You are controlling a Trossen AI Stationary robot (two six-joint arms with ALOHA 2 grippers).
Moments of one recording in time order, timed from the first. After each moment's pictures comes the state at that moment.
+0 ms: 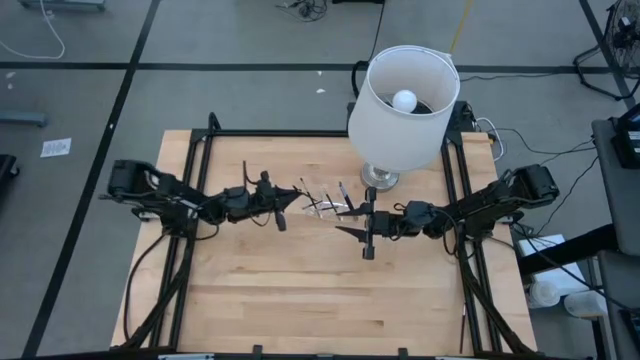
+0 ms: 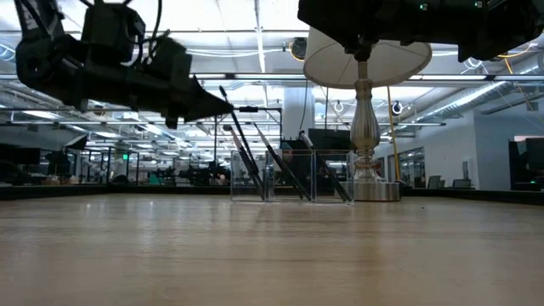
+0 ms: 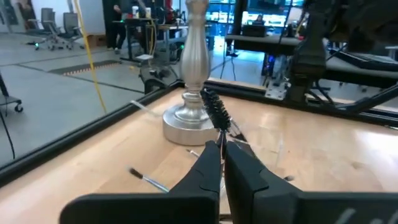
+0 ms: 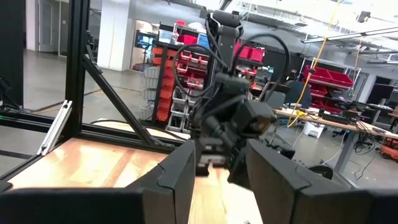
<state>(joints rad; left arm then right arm) 0.04 1.52 0.31 1.16 -0.30 -0.08 0.19 1.46 0.55 1.06 0.21 -0.22</state>
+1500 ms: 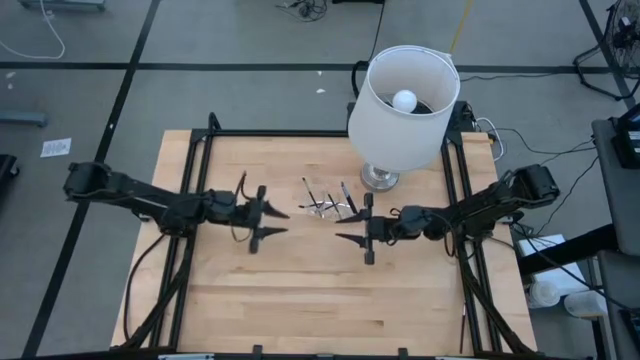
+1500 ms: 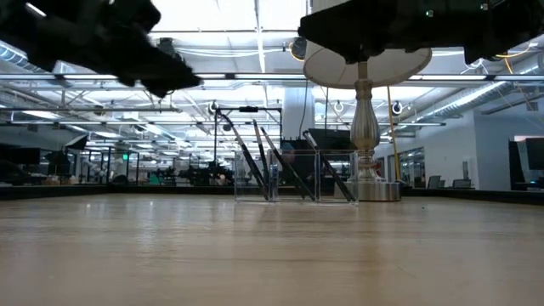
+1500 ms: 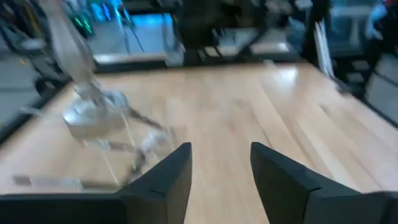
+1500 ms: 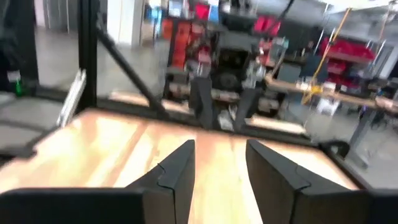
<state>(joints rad) -0.08 1.09 0.34 0.53 -0.01 0.05 0.21 1.46 0.55 0.95 0.21 -0.19</state>
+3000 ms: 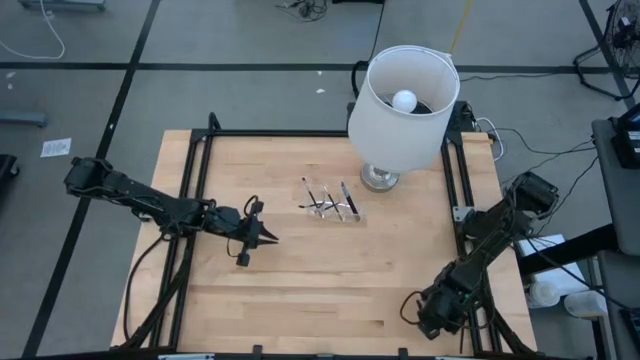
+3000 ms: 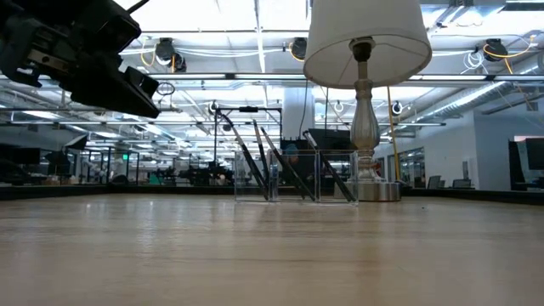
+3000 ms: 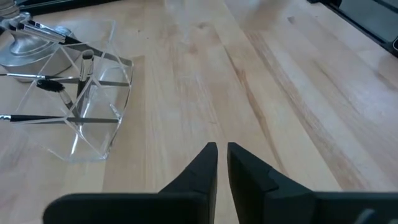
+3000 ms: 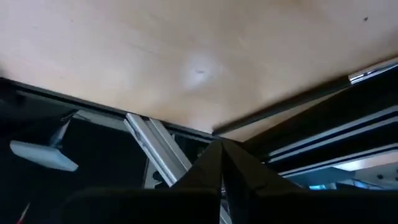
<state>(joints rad) -0.23 1.04 0.34 0.20 -0.05 0.07 0.91 1.54 0.72 -0.34 -0.68 2.11</state>
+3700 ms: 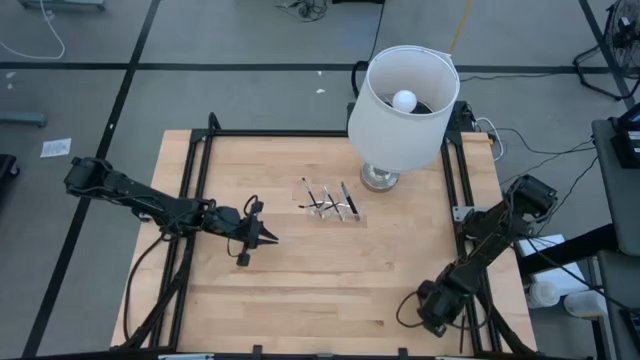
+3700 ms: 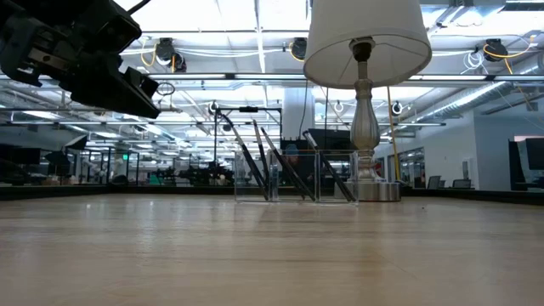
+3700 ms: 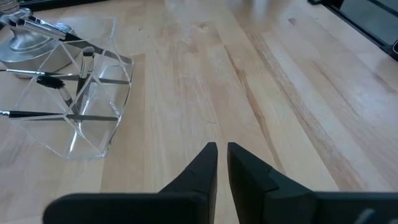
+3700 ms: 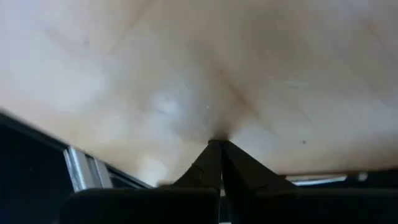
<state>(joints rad) -0.23 1.04 0.34 0.20 -0.05 0.05 0.92 1.58 0.69 -0.49 -0.50 1.70</state>
